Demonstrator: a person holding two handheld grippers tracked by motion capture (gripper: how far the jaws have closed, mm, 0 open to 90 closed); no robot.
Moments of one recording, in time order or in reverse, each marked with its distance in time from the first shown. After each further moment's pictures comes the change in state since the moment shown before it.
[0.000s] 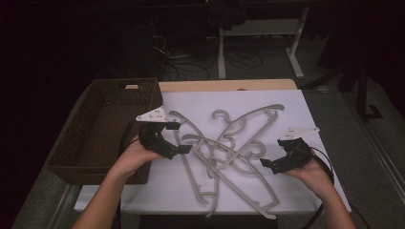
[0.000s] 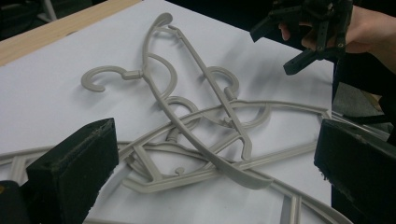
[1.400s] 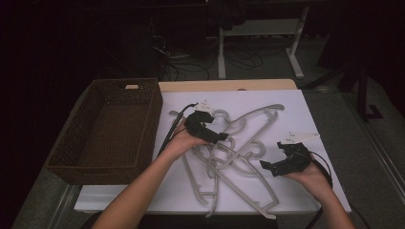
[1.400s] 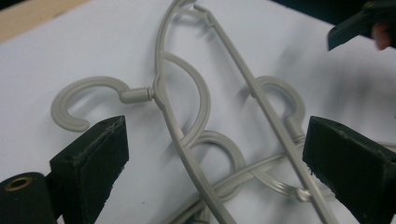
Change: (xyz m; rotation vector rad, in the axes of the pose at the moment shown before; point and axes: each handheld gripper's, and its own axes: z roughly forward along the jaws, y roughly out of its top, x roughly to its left) left arm 0.030 0.022 0.137 0.127 0.085 -0.023; right arm -0.003 -0.015 0.010 -0.035 0.002 0.018
